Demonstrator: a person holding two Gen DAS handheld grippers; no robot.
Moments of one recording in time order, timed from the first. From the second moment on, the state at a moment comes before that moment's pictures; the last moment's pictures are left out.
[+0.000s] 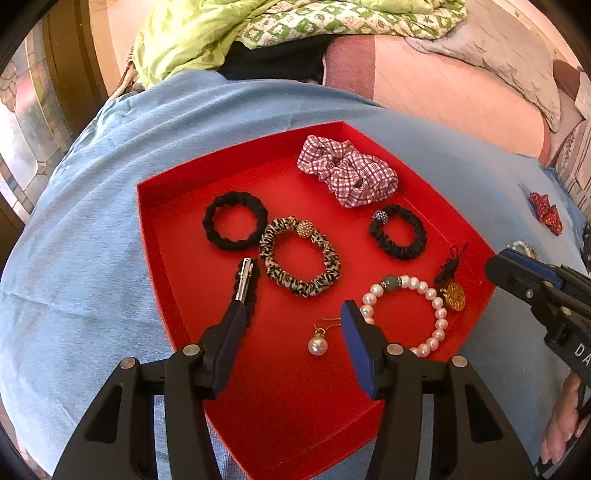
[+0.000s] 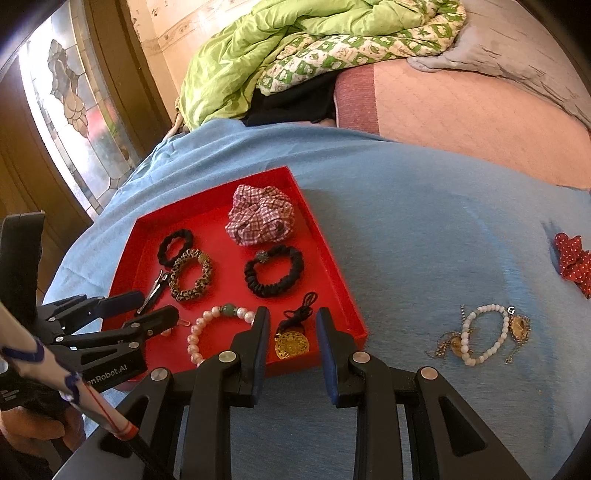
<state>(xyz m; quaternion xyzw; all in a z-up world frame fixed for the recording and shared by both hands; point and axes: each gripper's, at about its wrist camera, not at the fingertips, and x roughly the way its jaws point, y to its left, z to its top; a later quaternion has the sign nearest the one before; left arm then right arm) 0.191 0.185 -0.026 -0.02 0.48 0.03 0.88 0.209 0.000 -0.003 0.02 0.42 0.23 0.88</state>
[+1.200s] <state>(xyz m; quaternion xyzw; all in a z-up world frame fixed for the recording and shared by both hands) 0.200 0.137 -0.012 0.01 0.45 0.00 0.89 0.222 -0.084 0.018 0.10 0.42 0.18 0.88</state>
